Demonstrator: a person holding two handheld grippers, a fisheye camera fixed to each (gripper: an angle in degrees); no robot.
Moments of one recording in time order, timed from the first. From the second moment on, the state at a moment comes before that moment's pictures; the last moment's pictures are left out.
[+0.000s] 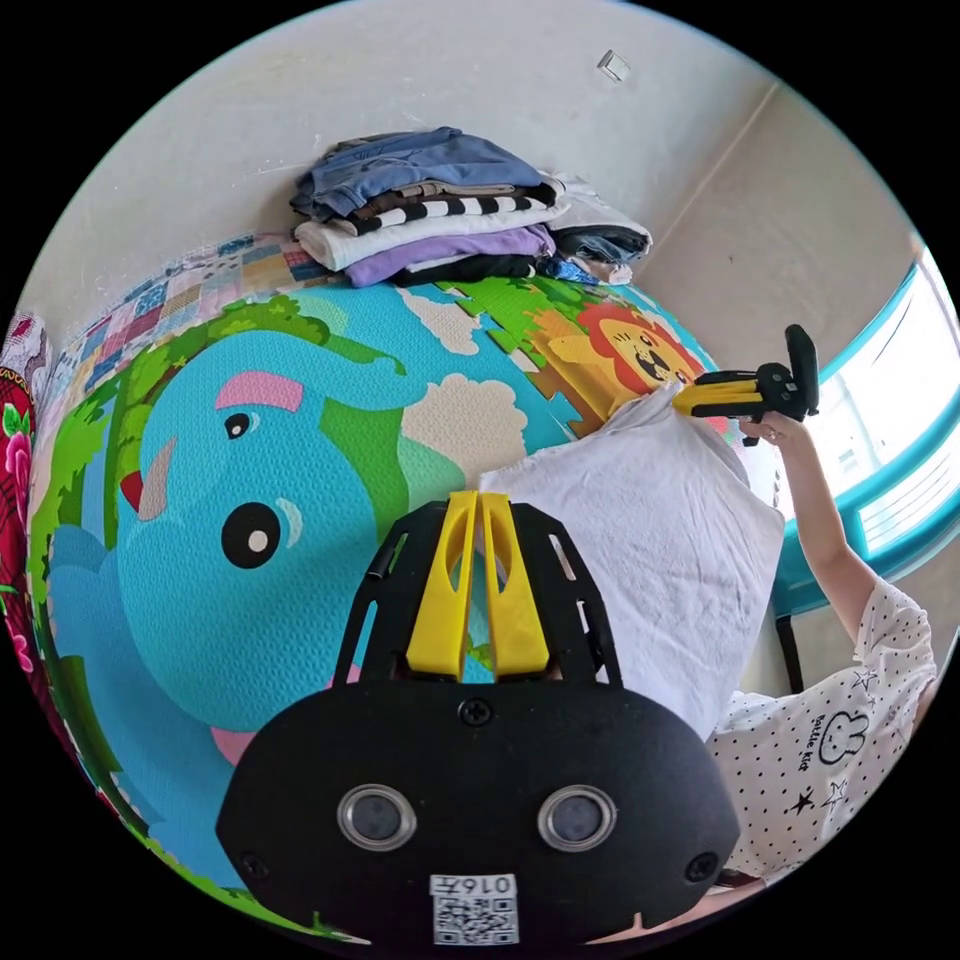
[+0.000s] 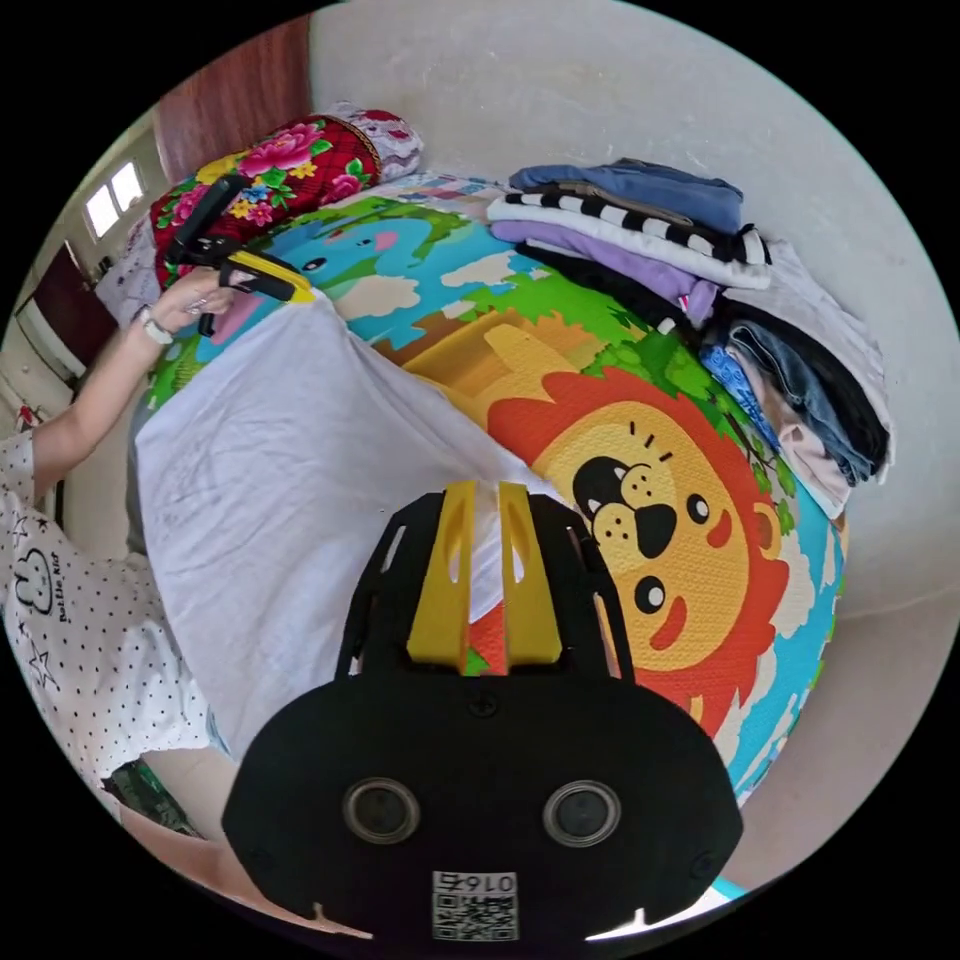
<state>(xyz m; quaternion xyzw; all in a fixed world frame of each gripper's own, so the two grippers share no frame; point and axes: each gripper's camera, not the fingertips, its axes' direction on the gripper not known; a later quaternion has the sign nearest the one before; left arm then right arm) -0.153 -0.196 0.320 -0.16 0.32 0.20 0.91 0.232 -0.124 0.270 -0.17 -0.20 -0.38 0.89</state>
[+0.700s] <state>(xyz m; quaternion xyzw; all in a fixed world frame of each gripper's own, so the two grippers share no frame) -0.148 -0.089 0.250 -0.18 0.38 0.29 0.86 0.185 -0.100 0.190 -0.09 -0.22 -0.41 0.88</state>
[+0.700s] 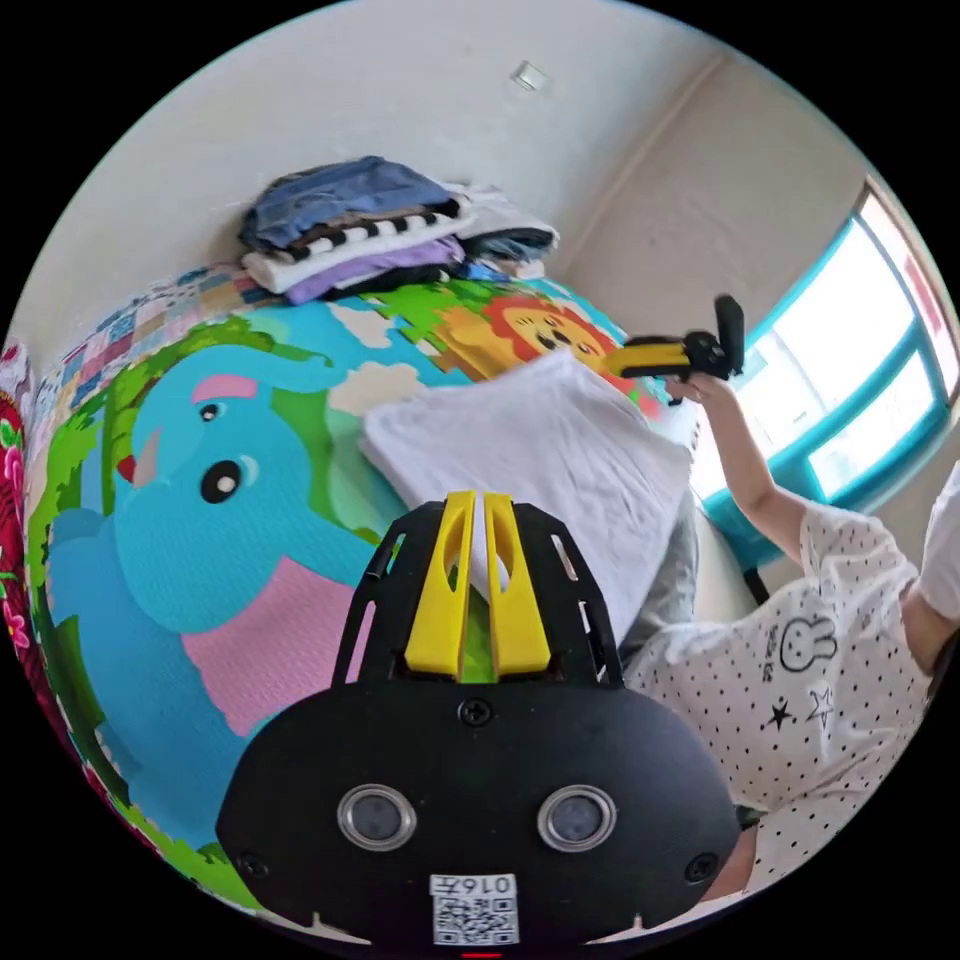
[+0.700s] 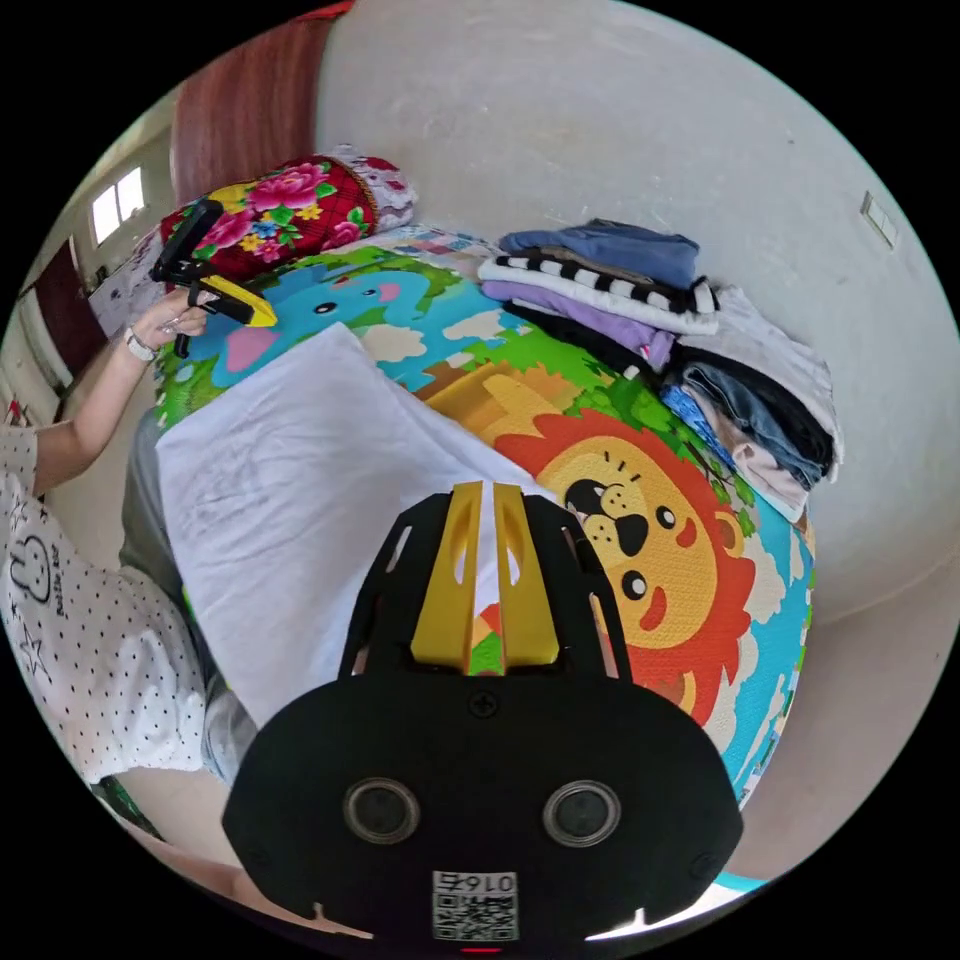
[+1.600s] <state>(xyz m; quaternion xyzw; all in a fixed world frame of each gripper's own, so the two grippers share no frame) -0.181 0.112 0.258 -0.18 0.38 0.18 0.89 -0.026 -0.088 0.112 -0.05 -0.35 -0.52 0.77</state>
